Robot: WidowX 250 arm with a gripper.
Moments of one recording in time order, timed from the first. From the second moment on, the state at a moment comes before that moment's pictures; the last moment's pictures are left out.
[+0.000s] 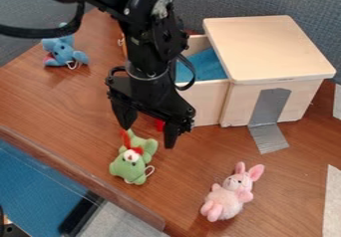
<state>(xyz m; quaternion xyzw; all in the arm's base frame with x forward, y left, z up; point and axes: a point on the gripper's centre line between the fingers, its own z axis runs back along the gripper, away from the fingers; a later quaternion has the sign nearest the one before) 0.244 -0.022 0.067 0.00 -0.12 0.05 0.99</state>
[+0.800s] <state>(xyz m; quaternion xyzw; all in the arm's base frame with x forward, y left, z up) 0.304 0.108 0.095 -0.01 -0.13 0.21 0.97</state>
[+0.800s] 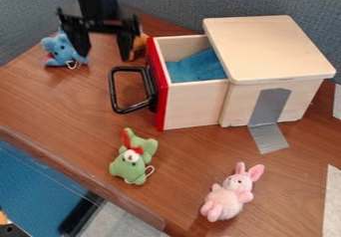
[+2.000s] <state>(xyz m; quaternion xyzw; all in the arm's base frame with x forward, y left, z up) 0.434 0.134 0.050 0.01 -0.14 0.27 0.95</state>
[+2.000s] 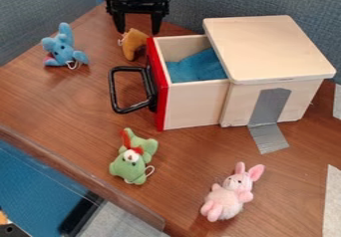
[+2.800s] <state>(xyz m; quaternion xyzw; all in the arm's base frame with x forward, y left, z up) 0.443 0.146 0.013 0.04 -0.12 0.30 0.94</state>
